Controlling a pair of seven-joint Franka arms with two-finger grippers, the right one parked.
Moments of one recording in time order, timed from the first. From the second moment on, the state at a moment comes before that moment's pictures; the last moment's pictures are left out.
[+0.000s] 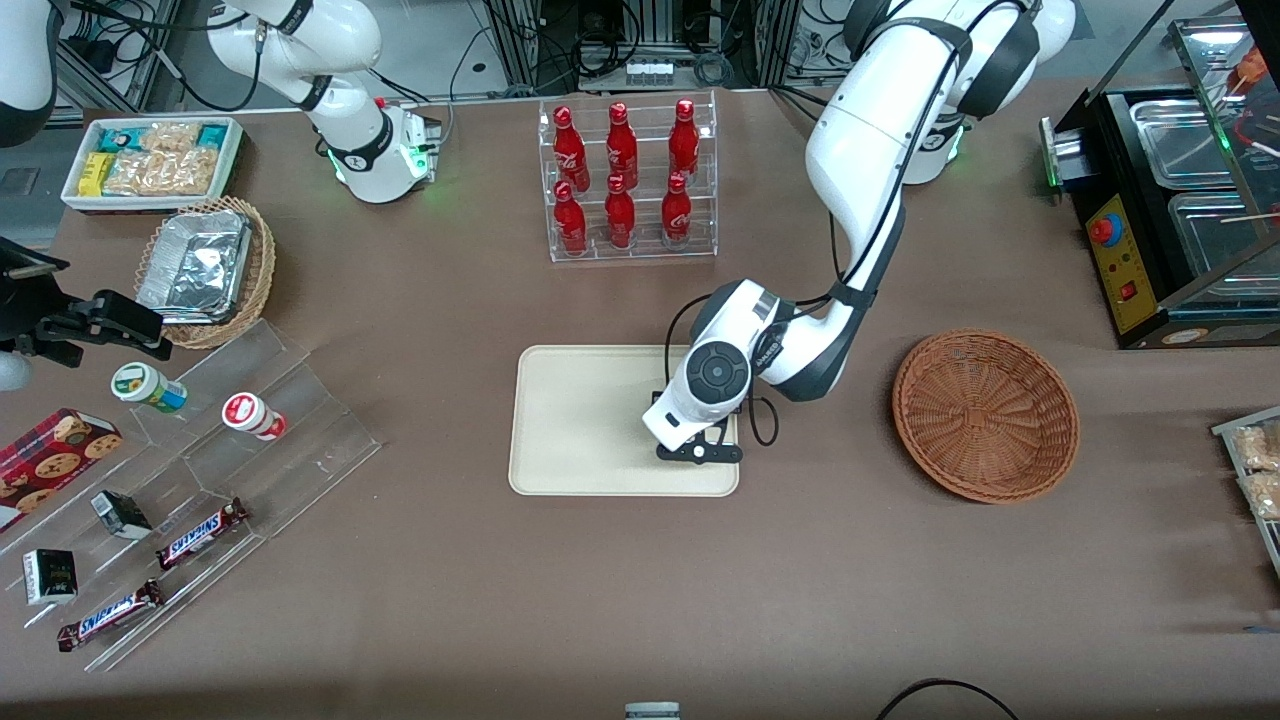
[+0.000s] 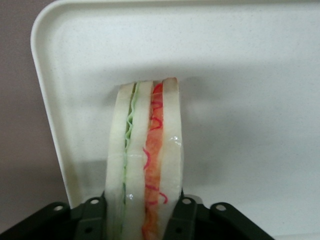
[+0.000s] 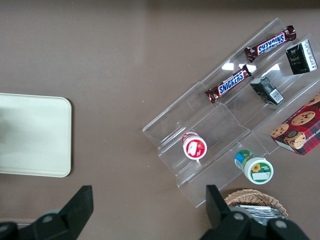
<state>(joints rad) -0.61 0.82 -0.06 -1.41 -0.12 2.10 -0.53</state>
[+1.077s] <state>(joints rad) -0.43 0.39 0.09 -1.36 -0.03 1.65 -0.51</state>
